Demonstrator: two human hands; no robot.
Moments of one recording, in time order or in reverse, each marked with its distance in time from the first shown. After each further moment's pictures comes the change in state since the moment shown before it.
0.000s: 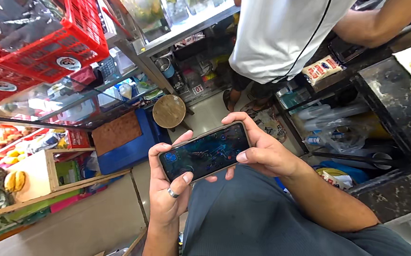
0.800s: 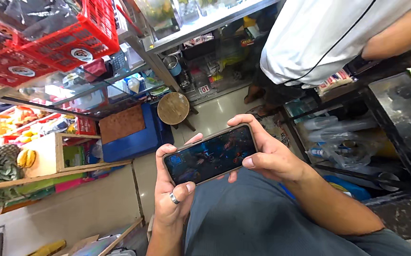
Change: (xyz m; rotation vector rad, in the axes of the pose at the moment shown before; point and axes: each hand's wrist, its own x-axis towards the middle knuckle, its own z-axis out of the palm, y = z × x) left_hand -0.018 -0.032 0.032 -0.015 0.007 0.076; right_hand -0.025 -0.021 -0.023 0.037 -0.122 0.009
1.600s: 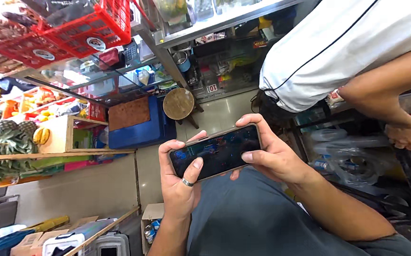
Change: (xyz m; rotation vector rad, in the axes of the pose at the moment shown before) left_hand 0.009 -0.039 0.066 0.281 0.324 0.167; right_hand -0.028 -0.020 -0.025 -0.045 0.000 -0.004
